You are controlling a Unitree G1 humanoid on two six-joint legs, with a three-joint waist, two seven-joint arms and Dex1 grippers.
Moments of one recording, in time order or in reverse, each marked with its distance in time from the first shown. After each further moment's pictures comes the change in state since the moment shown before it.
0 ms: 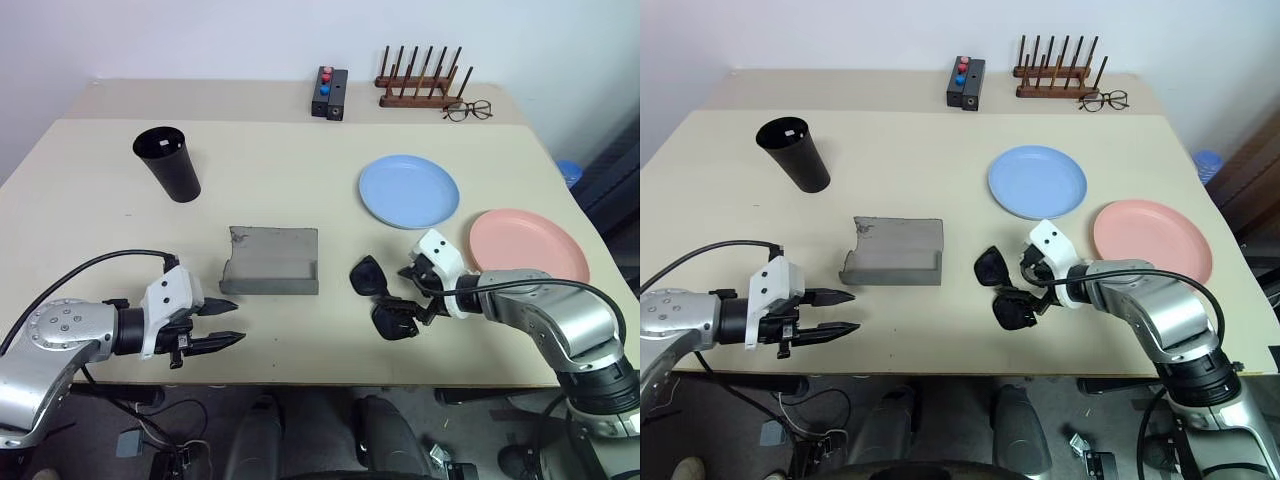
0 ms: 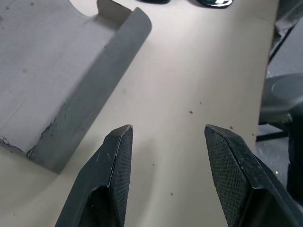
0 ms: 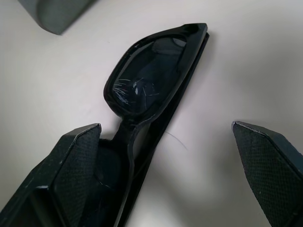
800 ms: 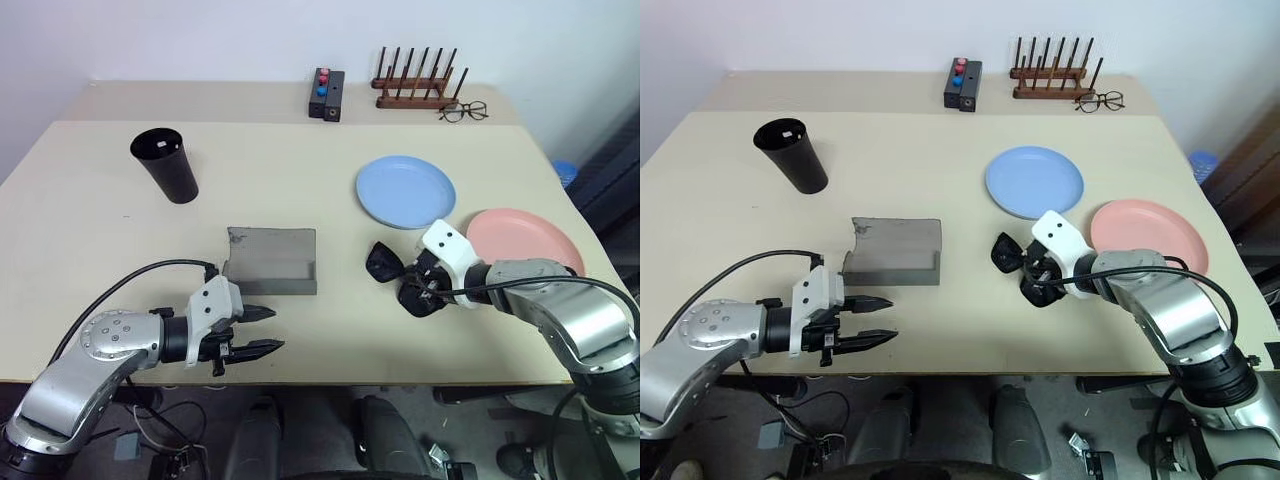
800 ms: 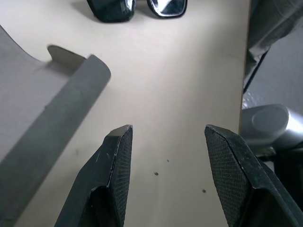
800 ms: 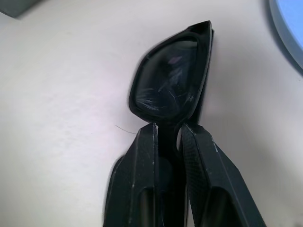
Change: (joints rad) left arm -0.041 -0.093 -0.160 -0.070 -0.013 -0.010 0.107; right arm -0.026 -0.070 0.046 -0.052 -0.097 -0.047 -0.033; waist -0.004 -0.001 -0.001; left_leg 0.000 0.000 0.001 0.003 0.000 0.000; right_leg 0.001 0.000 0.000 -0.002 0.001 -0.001
